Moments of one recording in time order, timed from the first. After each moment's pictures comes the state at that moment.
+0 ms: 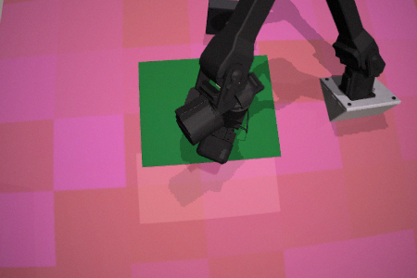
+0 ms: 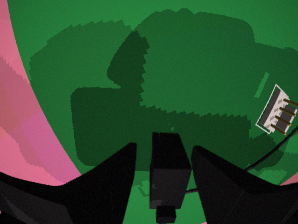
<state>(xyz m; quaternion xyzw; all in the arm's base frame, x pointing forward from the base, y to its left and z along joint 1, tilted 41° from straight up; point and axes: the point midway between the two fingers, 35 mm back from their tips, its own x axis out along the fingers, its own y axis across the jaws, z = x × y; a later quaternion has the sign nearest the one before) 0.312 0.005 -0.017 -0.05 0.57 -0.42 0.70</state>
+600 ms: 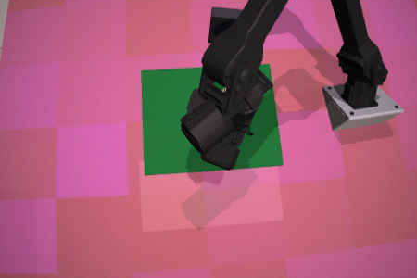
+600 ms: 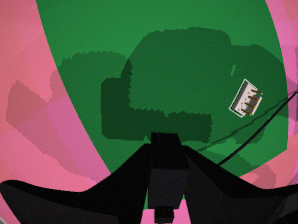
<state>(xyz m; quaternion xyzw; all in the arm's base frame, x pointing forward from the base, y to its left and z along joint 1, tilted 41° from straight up) 0.310 0.036 0.018 -0.06 0.57 -0.42 0.70</state>
